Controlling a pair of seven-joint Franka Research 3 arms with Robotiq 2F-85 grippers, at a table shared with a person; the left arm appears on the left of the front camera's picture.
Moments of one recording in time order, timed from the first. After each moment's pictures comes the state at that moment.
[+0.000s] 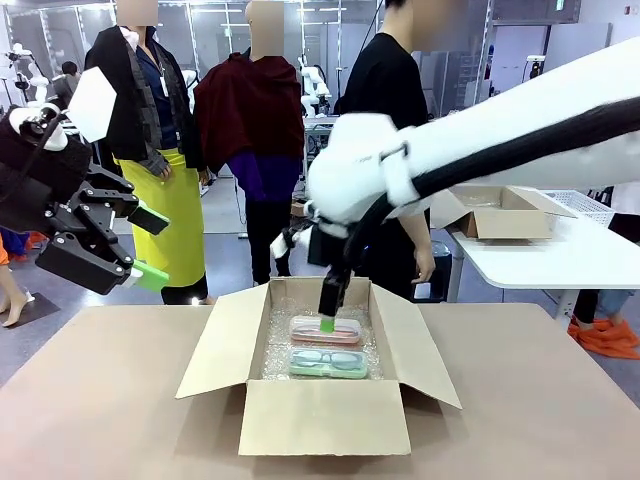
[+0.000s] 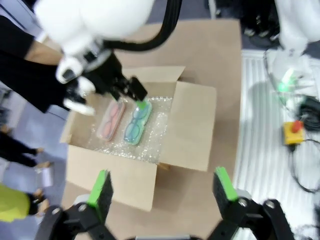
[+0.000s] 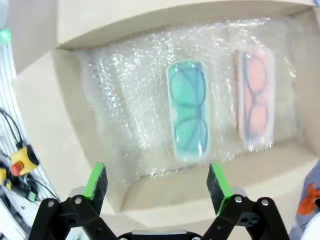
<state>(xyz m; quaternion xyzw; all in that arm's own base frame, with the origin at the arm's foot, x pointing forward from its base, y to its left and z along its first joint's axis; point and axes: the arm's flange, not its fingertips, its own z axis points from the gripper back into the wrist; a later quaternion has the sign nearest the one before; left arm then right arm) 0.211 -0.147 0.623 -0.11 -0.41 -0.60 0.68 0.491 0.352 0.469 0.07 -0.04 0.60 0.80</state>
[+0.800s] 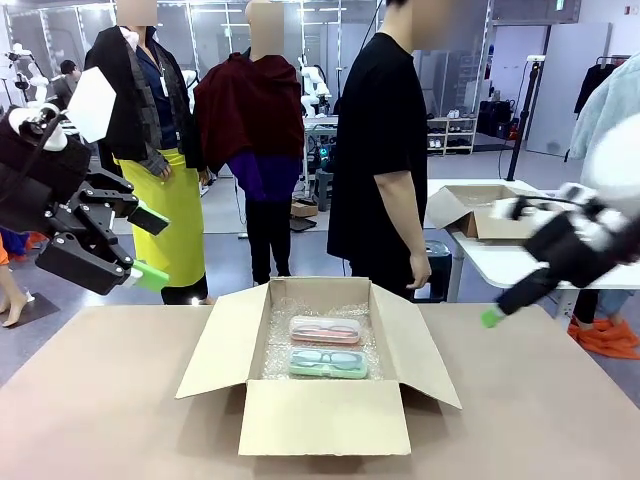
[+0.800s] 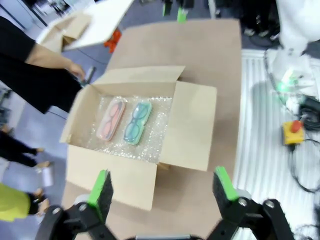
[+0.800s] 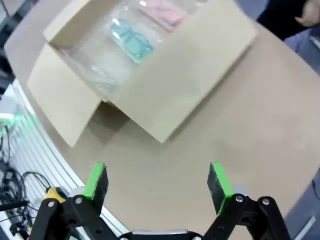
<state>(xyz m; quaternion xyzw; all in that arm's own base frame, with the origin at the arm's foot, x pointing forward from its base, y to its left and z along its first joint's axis) 0.211 -0.147 0.623 -0.11 -0.41 -0.60 0.68 0.353 0.032 0.493 0.20 -0.24 0.31 0.90</state>
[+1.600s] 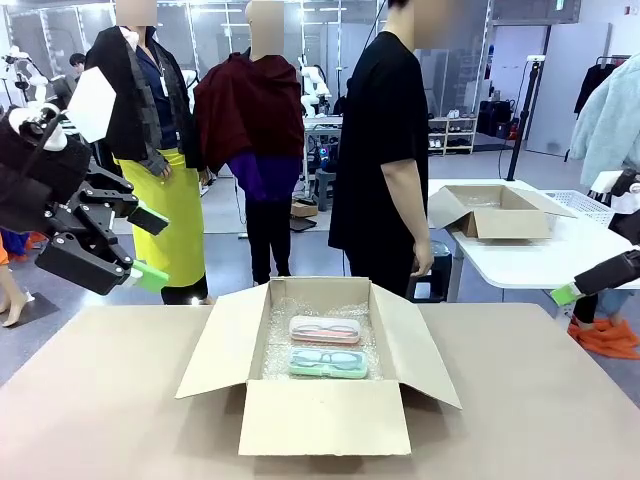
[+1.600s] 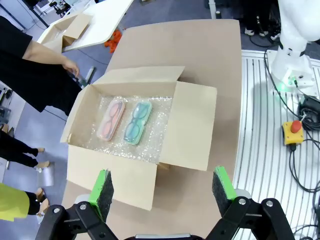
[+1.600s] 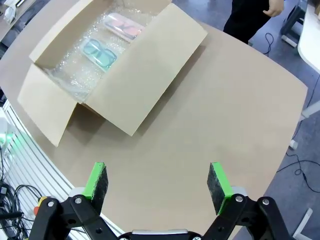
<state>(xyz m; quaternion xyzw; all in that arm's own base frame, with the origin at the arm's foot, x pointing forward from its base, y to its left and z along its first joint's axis) 0.211 -0.147 0.623 -0.11 -0.41 -0.60 0.68 0.336 -0.032 0.521 0.18 -0.30 0.26 0.90</state>
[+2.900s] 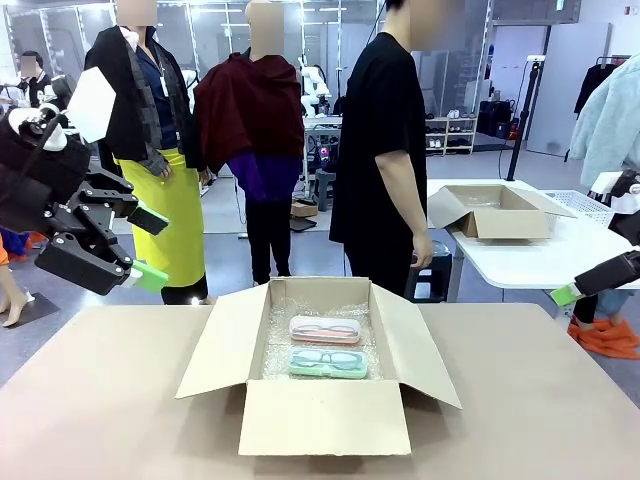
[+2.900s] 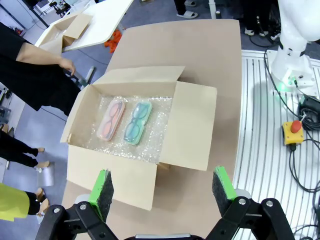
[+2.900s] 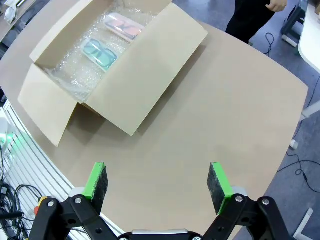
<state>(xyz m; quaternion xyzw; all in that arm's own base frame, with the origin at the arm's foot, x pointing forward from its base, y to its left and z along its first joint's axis) 0.211 -0.147 0.623 -0.11 -0.41 -0.60 0.68 0.337 -0.033 0.520 0.18 -0.30 0.26 0.90</state>
